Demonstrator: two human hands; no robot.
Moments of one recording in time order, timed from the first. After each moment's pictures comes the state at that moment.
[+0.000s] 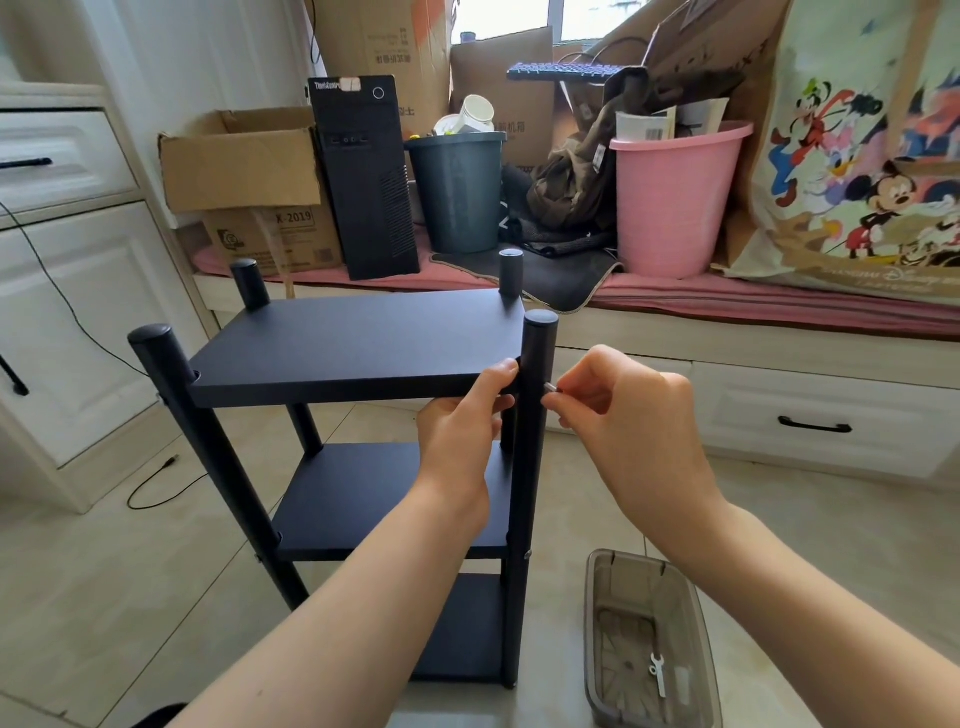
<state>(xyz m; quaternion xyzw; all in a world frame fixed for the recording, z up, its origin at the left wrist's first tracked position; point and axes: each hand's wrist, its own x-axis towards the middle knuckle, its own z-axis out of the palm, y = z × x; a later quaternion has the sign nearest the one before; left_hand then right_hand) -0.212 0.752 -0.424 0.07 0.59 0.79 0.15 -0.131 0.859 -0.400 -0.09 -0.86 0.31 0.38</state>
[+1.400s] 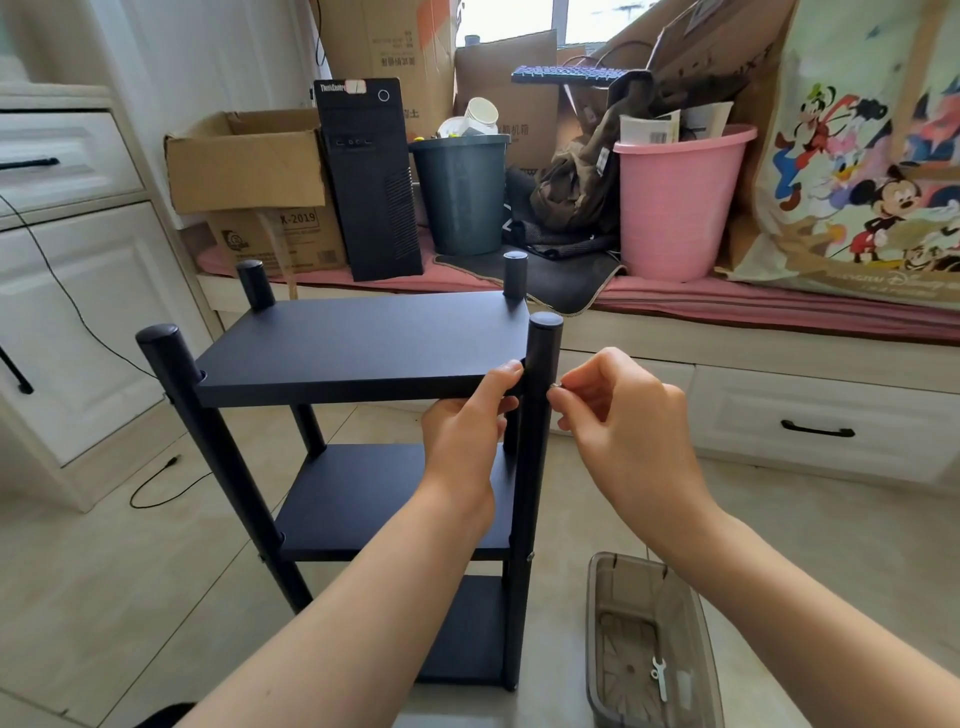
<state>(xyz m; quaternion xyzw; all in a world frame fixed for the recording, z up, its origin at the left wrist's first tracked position) -0.212 0.753 -0.424 0.06 0.58 0.80 0.14 -0.135 0.855 -0.404 -0.09 -0.84 0.38 0.38</state>
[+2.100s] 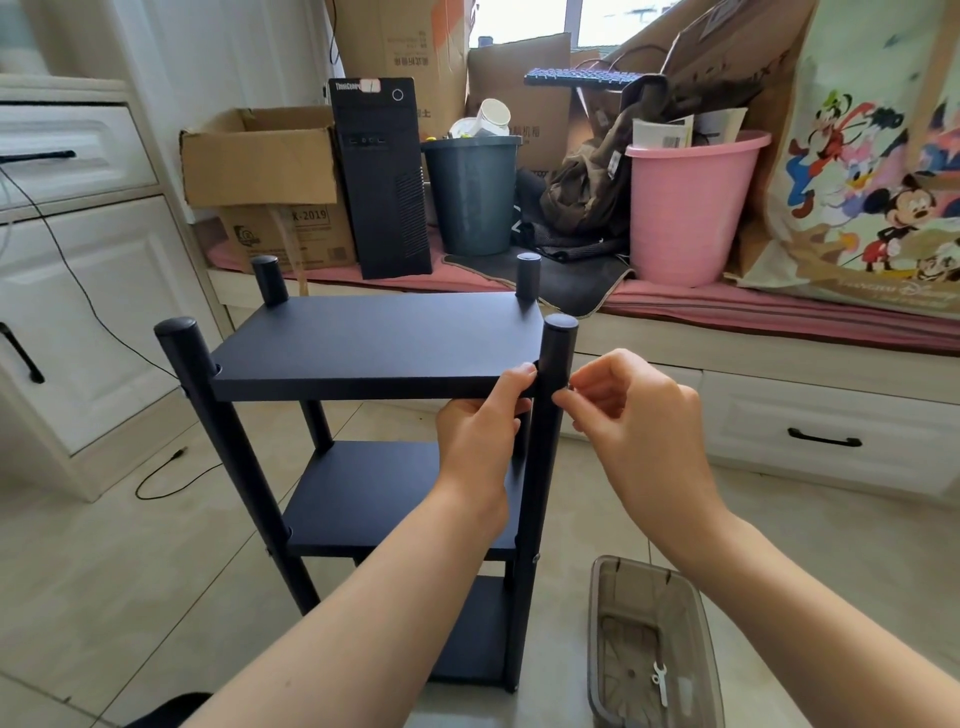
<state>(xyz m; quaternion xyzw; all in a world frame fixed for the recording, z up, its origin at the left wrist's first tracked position) -0.209 0.754 -0.423 0.07 0.56 0.81 0.14 -0.136 0.855 -0.400 -0.11 -0.85 0.36 0.38</state>
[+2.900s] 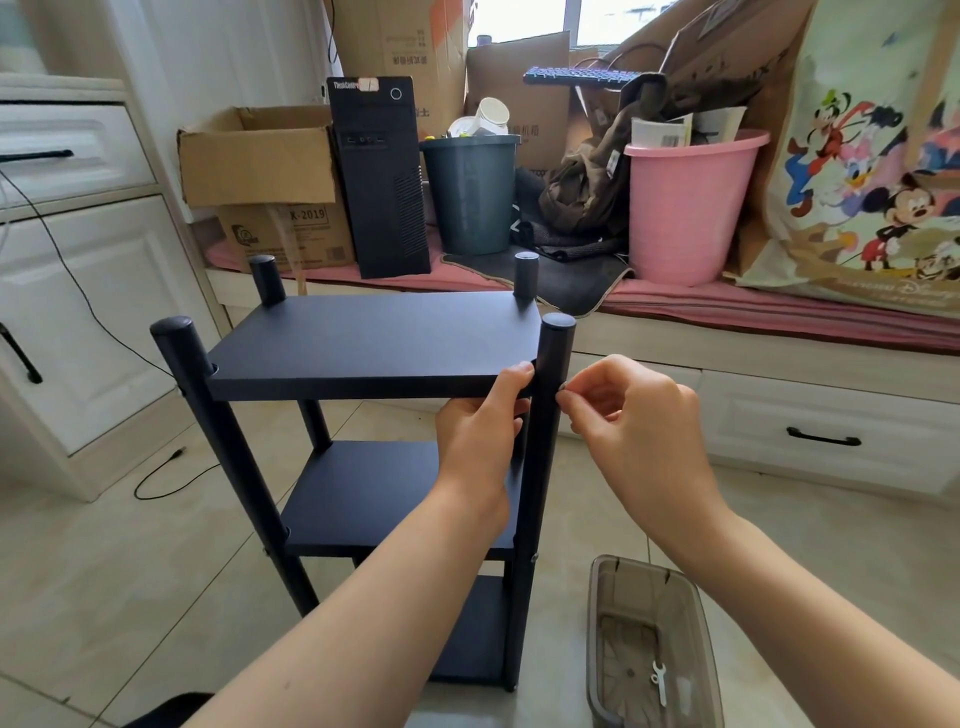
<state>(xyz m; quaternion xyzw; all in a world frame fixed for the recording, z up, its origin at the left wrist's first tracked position) -0.205 0.754 -0.420 0.07 0.55 0.82 0.14 -0.136 0.856 -0.400 -0.10 -0.85 0.35 0.38</state>
